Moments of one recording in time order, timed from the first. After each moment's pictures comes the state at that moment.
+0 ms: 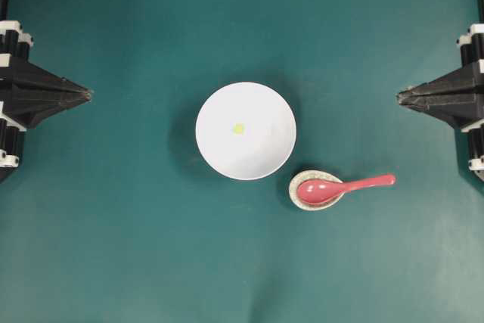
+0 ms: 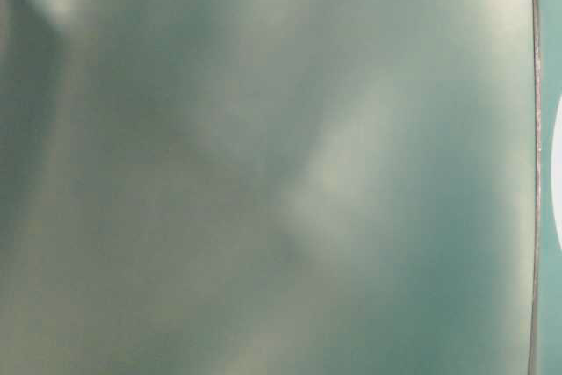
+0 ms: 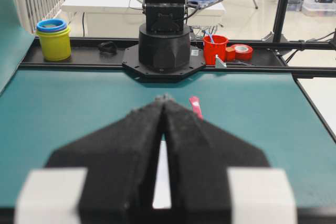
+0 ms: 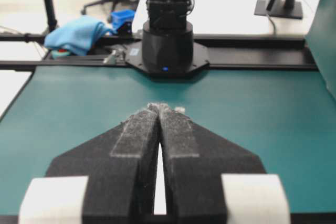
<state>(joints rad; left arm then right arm) 0.00 -0.97 1.18 0.00 -0.29 0.00 0.00 -0.96 1.17 0.00 -0.29 0.00</state>
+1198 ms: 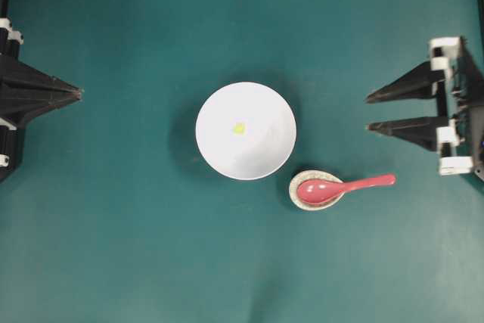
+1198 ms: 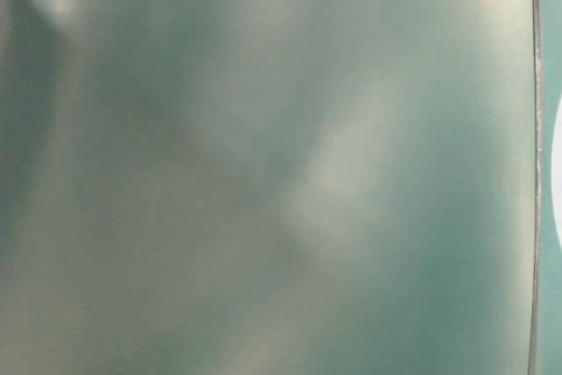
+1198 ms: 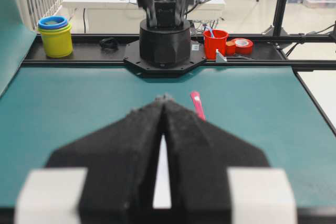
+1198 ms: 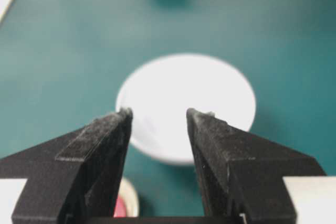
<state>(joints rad) 0.00 -1.03 1.17 0.01 -0.20 0.00 -0.01 -0.77 1.11 0.04 -0.08 0.06</state>
